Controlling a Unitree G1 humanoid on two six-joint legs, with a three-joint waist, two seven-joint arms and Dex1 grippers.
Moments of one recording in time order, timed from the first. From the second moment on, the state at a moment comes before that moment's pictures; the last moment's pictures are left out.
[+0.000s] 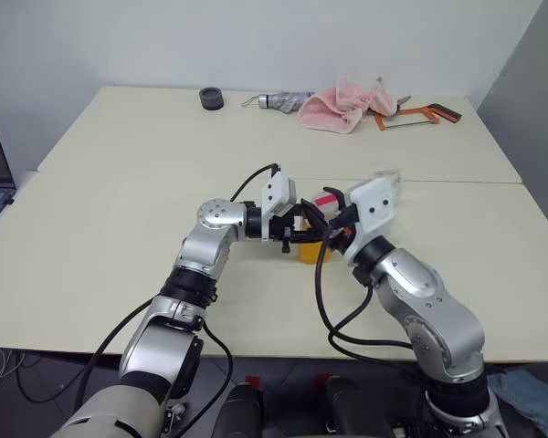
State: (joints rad) left arm -0.80 0.27 -0.16 0.48 -0.24 0.06 -1.27; right arm -0.33 -0.14 0.22 -0.62 0.22 0.72 0.15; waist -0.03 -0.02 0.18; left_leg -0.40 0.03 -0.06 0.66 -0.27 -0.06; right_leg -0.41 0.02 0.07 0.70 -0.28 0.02
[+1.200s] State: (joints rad) left arm -0.78 0.32 -0.16 0.43 -0.26 0.09 -1.30; right arm -0.37 -0.34 0.11 -0.61 0.37 0.64 0.46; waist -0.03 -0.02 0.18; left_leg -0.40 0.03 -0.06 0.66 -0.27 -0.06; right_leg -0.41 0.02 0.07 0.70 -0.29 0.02
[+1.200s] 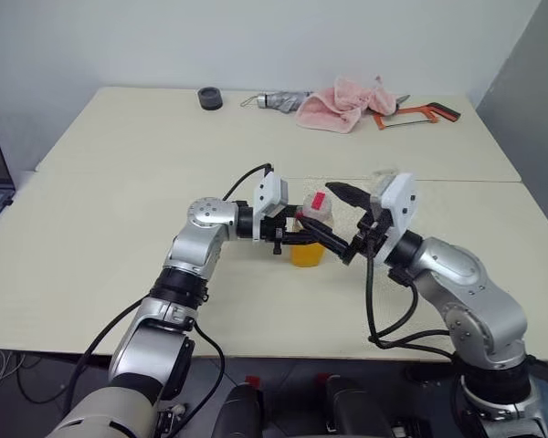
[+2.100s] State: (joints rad) left arm -0.81 0.31 -0.16 0.48 -0.25 0.08 -1.31; right arm -0.35 -0.43 0.08 -0.59 0.34 0.59 0.47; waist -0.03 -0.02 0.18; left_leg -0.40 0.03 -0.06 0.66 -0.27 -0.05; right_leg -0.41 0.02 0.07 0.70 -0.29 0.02
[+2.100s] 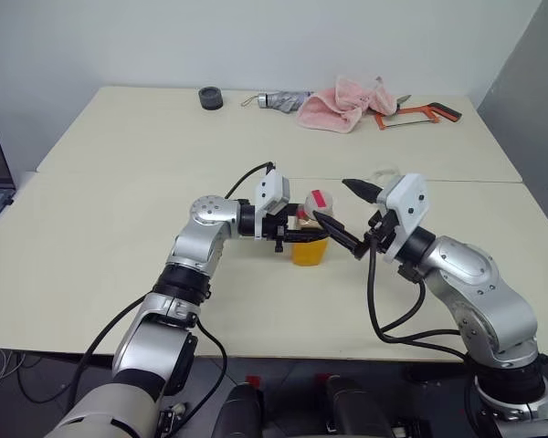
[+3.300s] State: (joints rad) left arm -0.81 0.31 -0.15 0.49 -0.25 0.06 -1.32; right arm -0.32 -0.46 0.02 -0.59 0.38 0.62 0.48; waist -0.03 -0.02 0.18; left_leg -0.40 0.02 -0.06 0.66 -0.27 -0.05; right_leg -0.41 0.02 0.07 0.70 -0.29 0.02
